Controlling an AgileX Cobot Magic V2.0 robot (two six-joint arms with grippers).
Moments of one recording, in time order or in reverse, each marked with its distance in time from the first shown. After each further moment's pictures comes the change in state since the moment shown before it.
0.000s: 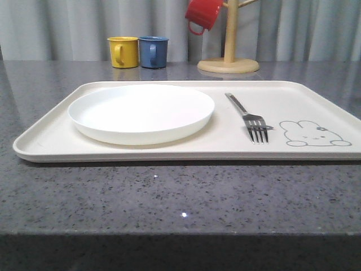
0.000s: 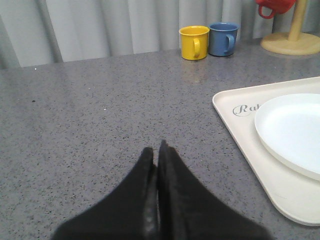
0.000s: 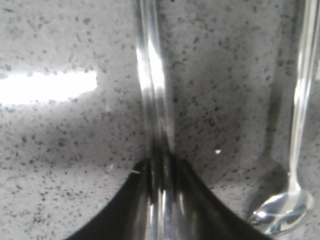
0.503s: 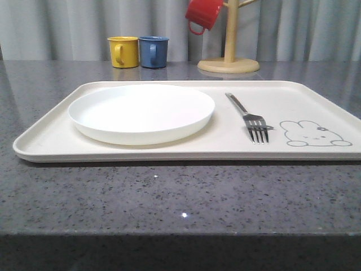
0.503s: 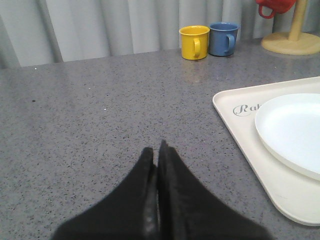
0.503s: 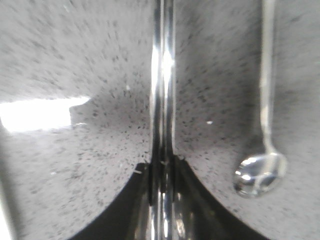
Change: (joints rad) left arm 0.000 0.000 0.000 0.000 0.000 0.000; right arm 0.004 -0.136 -0.026 0.019 0.027 0.012
